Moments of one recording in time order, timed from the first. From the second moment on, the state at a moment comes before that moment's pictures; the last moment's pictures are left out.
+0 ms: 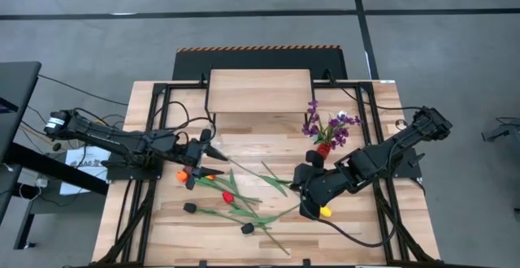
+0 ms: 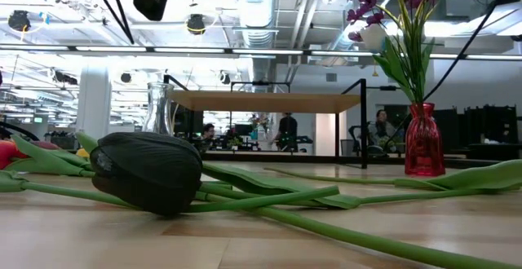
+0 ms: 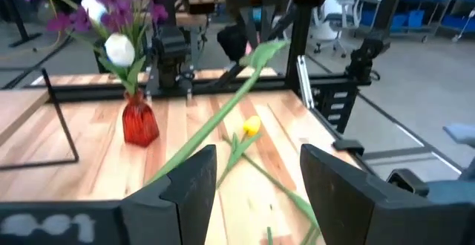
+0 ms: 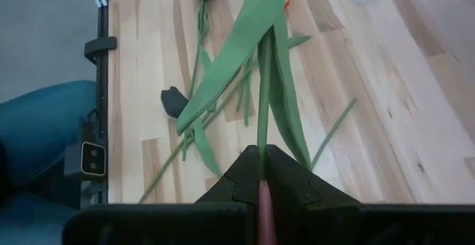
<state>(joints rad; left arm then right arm) -0.20 0.86 0.49 0.24 0.03 -0.05 0.52 1.51 1.42 -0.83 0.34 0.59</state>
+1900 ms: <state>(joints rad) -0.20 0.87 0.50 0.38 0.03 0.08 0.54 1.51 1.42 -0.83 0.27 0.60</state>
